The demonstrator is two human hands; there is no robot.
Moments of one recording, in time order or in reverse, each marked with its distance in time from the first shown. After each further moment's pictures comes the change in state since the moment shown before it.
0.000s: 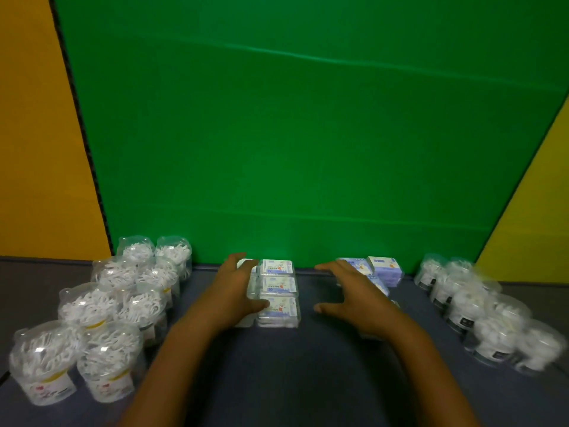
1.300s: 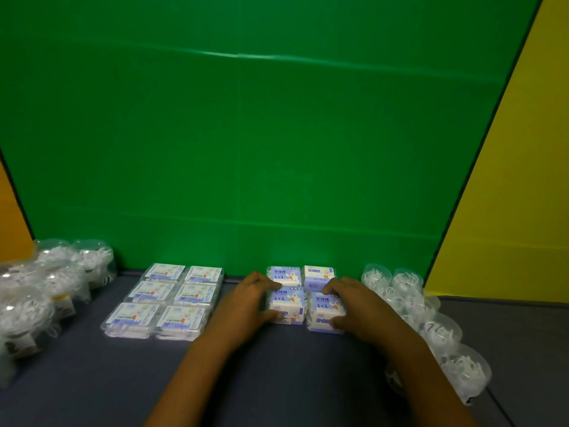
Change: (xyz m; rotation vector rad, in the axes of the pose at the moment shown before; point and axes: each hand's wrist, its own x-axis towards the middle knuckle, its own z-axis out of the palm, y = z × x) left_hand 0.057 0.148 0.120 -0.062 0.067 0.066; right_hand -0.020 0.172 -0.072 -0.206 -0.066 0.029
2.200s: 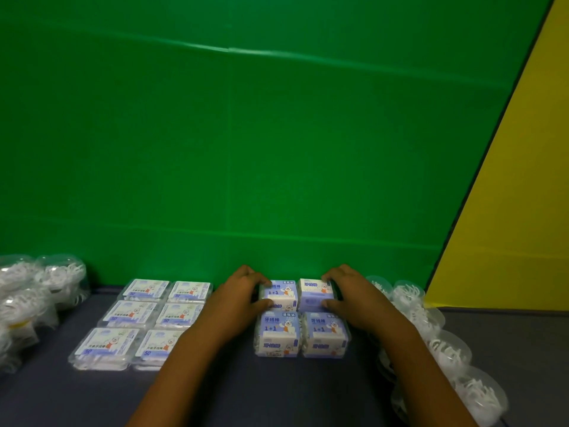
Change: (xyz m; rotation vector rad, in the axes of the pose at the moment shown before) left_hand 0.049 -0.018 -0.012 -0.013 0.009 0.019; right_hand 0.047 0.007 -0.012 0.034 0.066 0.046
